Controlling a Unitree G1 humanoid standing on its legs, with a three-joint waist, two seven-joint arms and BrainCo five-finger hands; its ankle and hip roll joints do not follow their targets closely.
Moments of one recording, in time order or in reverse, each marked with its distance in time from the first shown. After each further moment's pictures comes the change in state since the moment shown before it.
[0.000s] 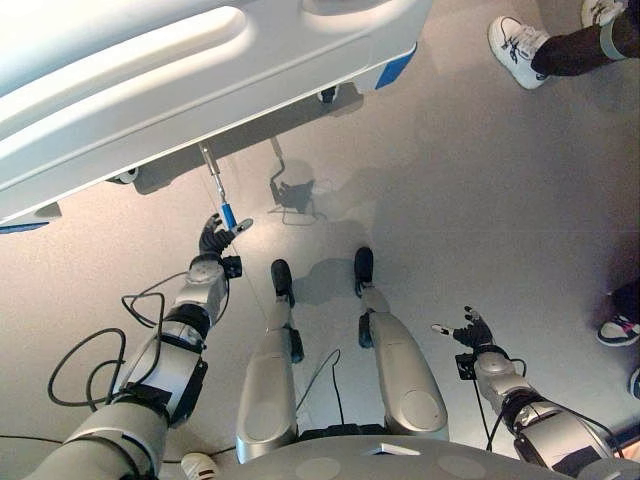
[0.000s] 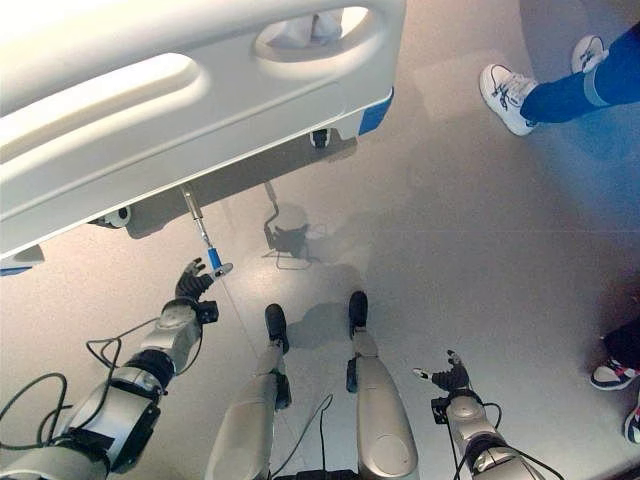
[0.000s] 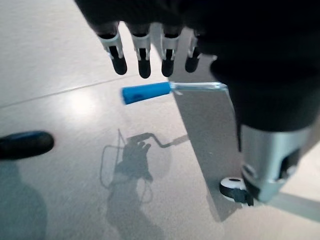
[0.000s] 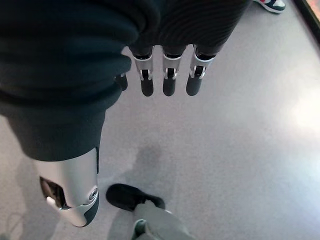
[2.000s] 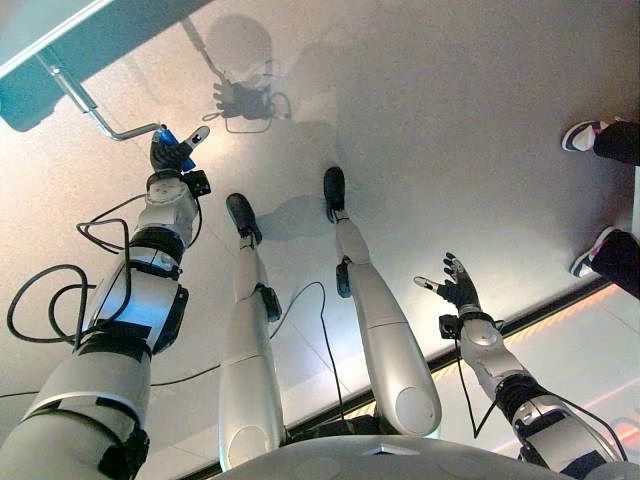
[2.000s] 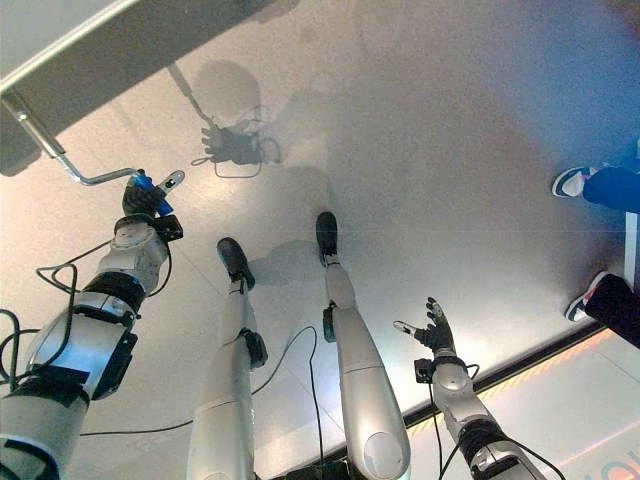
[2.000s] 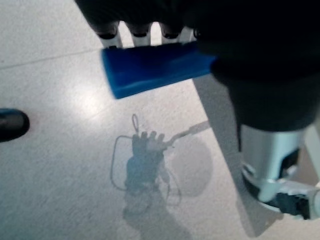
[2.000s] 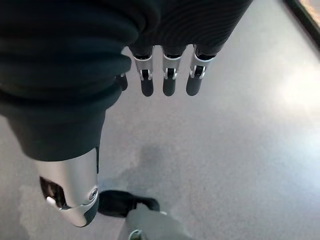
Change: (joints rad) left arm -0.318 0.102 -0.014 0.106 -0.147 0.009 0.050; right arm 0.025 -0.027 0.058 -0.320 0.108 -0.103 -0.033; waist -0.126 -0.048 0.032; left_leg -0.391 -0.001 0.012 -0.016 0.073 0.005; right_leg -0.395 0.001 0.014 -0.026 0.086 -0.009
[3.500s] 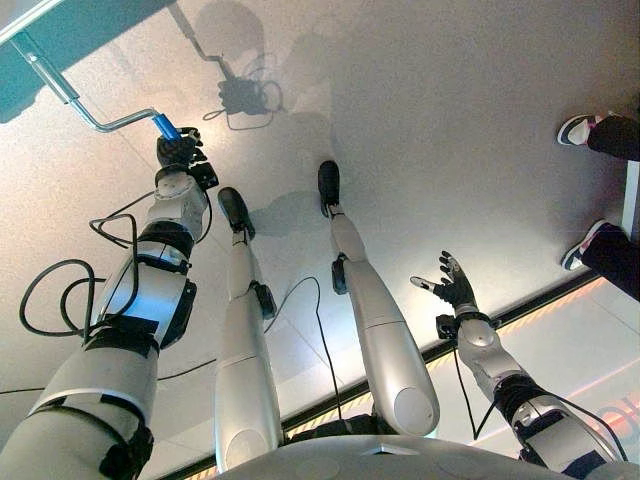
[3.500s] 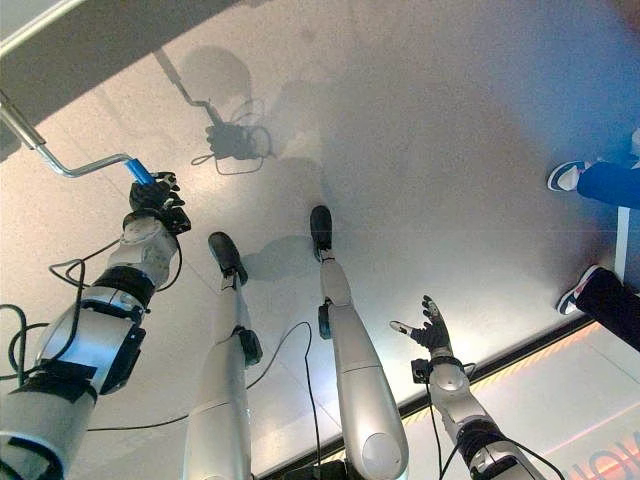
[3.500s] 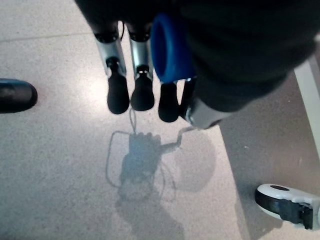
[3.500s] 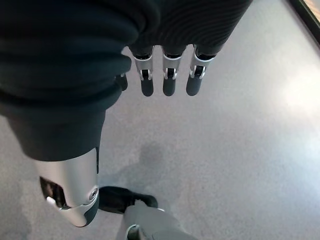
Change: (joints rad) left arm -0.035 -0.028 0.010 -0.003 -0.064 -0.009 0.028; right arm 0.000 -0.001 0.026 -0.006 0.000 -0.023 -0.007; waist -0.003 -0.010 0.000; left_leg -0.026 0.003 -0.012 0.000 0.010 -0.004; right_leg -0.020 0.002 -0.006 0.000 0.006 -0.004
